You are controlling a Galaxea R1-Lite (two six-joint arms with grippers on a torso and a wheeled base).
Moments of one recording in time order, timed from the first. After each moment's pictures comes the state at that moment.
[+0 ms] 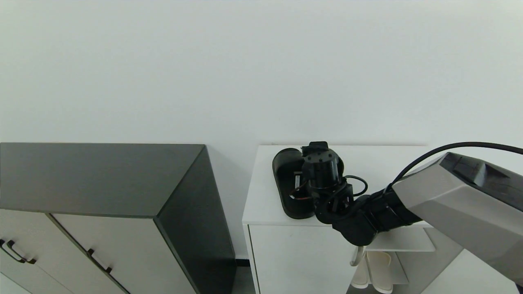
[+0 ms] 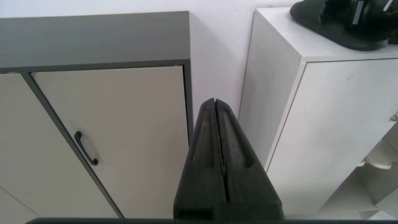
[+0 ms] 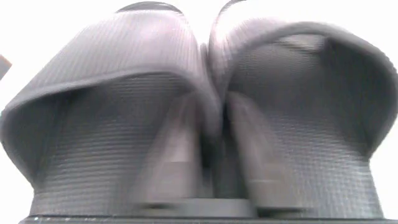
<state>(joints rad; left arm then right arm) 0.00 0.00 0.00 0.00 -0.04 0.02 0.72 2.27 -1.32 -0.73 -0.64 0.19</state>
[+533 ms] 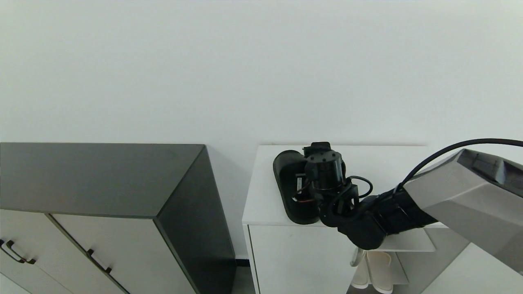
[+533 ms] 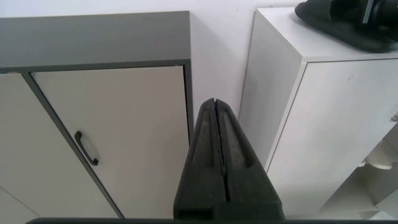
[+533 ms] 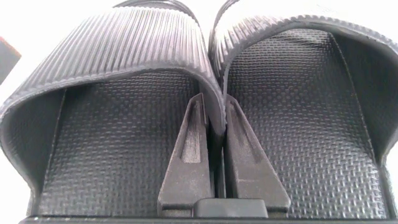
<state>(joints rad) 0.00 0.00 0.00 0.00 -0.04 0.02 0.74 2.20 -1.25 -0.71 -0.64 0.19</state>
